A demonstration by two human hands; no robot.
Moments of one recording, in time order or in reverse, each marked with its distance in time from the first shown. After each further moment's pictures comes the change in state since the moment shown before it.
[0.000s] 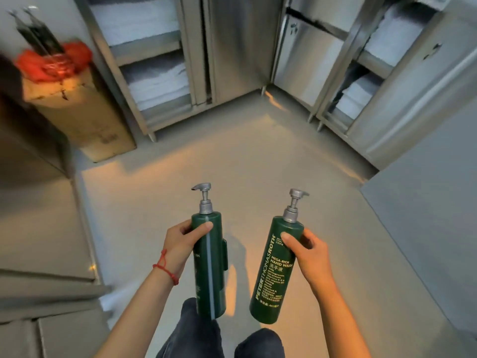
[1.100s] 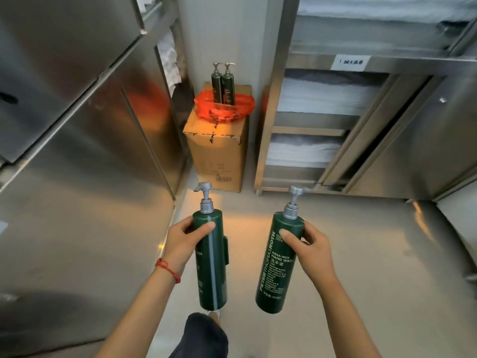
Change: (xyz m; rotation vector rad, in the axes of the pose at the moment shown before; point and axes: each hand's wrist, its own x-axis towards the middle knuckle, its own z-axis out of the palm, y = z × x) left_hand 0.278 0.196 -0.257 -0.148 0.607 0.159; right_hand 0.364 -0.186 0.402 -0.132 -0.633 -0.211
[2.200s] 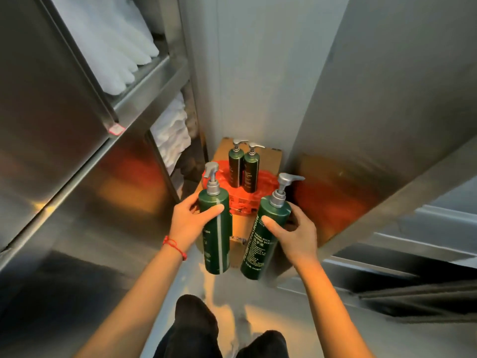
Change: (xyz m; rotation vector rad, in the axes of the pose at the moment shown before) left_hand 0.525 0.184 0.032 -0.029 0.181 0.183; right_hand 0.556 -0.106 0.147 -0.194 -0.124 -0.122
